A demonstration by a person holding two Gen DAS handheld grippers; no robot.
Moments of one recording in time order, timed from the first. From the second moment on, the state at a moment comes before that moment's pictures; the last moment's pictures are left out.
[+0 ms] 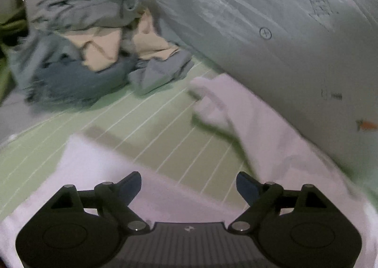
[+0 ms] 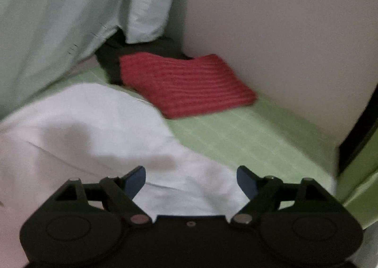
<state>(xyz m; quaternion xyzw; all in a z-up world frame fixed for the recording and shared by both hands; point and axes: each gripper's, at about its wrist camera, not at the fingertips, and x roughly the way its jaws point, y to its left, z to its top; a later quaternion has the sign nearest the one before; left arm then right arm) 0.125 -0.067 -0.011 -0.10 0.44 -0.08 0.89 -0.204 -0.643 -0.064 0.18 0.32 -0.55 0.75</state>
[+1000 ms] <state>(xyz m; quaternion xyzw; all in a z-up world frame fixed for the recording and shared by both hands) 0.116 -0.082 -0.031 -0.21 0.50 -0.12 0.83 -0.150 -0.620 -0.073 0.19 0.36 -0.50 0.76</state>
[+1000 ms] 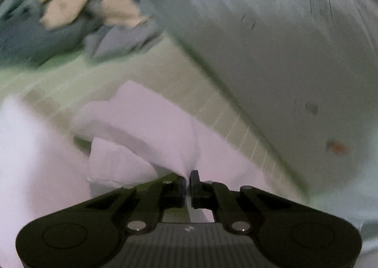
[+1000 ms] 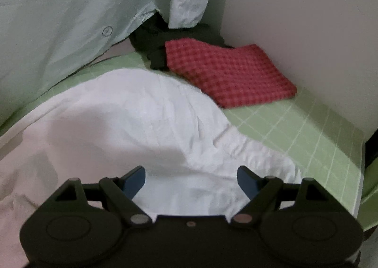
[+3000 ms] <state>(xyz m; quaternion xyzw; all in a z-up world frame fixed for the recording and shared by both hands) 0.175 0.020 -0.046 -0.27 0.48 0.07 0.83 -0.104 -0.579 -0.087 0.15 0.42 -0.44 0.78</state>
